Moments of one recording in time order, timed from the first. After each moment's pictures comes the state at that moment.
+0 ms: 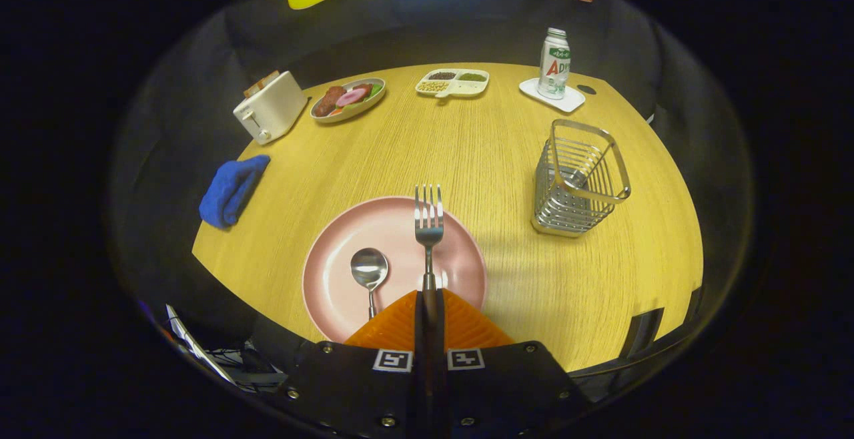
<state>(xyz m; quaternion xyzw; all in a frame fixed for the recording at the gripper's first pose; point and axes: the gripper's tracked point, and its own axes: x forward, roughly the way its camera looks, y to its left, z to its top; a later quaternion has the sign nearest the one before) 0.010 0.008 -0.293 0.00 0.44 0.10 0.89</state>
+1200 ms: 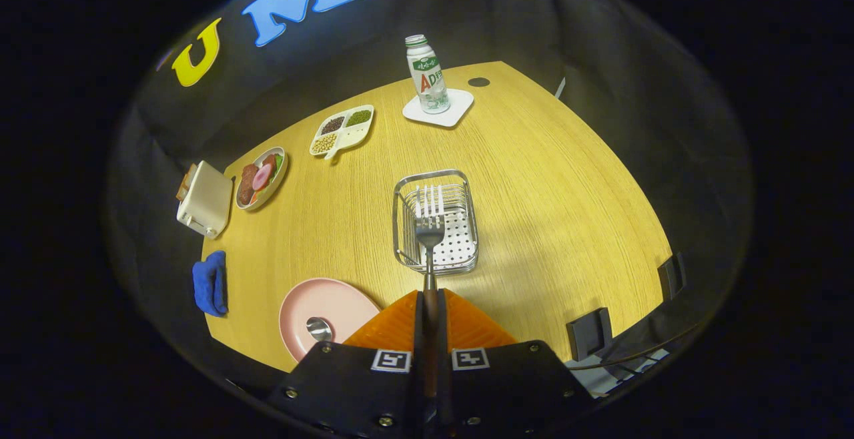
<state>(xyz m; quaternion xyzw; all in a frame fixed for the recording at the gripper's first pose) 0.055 -0.095 -0.245 0.11 0.44 -0.04 0.89</state>
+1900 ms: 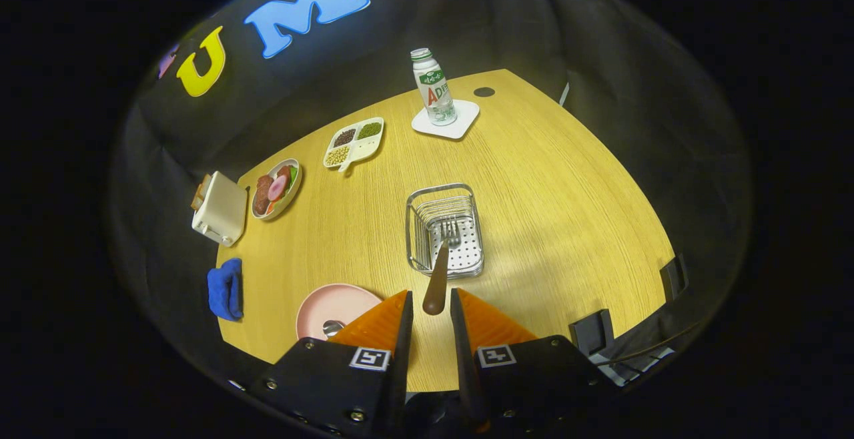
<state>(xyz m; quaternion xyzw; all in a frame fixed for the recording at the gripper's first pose) 0.049 -0.088 -0.226 0.13 0.42 -0.02 0.90</state>
